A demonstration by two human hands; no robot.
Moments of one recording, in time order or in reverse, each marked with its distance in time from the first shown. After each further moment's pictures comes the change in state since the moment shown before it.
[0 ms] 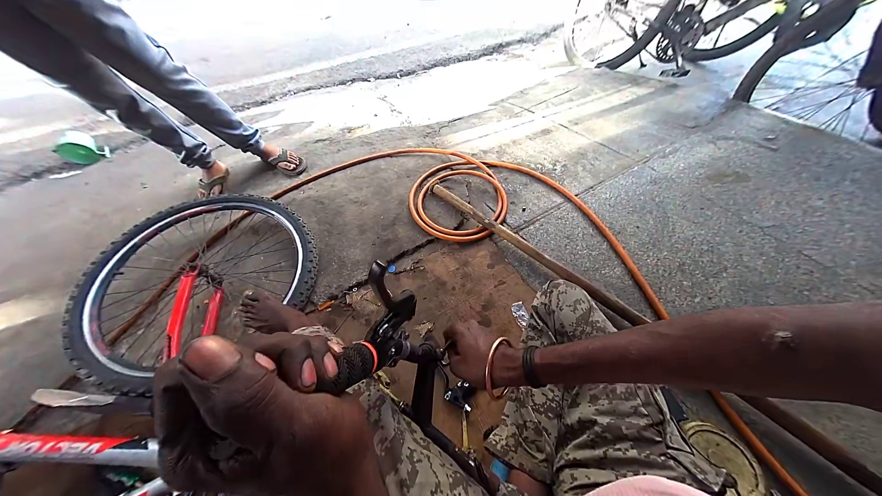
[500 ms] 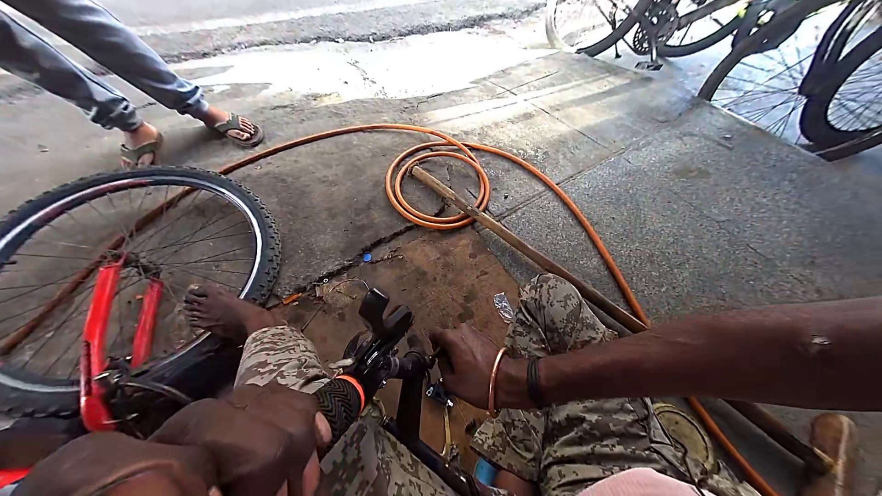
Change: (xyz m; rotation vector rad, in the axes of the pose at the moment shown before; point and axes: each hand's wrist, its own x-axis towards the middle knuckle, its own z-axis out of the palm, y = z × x) left_hand 0.012 -0.009 -0.033 -0.271 -0.509 -0.153; right_hand 0.067 0.054 0.036 0.051 0.040 -0.071
